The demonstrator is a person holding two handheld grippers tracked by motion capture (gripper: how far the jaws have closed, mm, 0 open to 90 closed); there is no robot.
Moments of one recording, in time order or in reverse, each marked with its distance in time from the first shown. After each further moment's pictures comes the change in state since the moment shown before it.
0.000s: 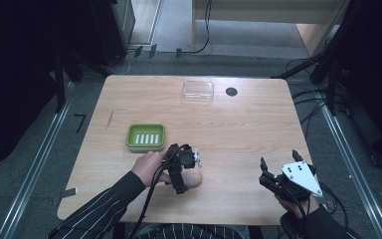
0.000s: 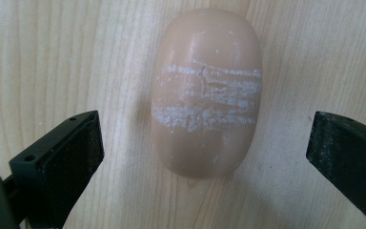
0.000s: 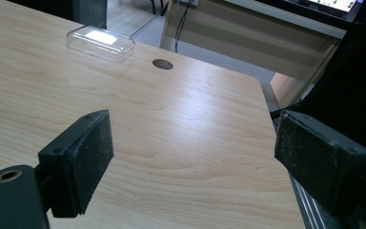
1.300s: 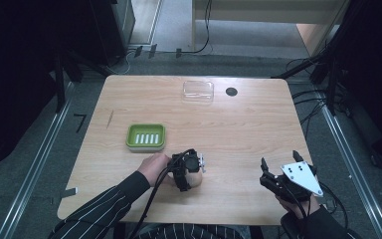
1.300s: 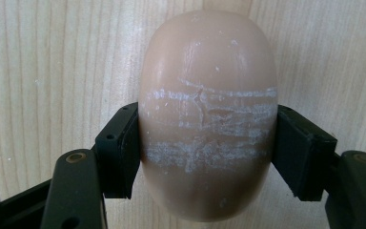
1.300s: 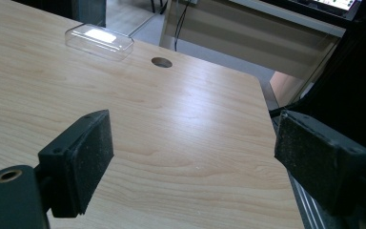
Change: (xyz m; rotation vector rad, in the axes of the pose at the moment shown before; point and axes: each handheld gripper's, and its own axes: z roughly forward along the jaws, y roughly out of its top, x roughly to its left) left arm -0.002 0.006 0.022 0.034 -0.009 0.071; right arm -0.001 -0.001 0.000 0.003 -0.001 -0.002
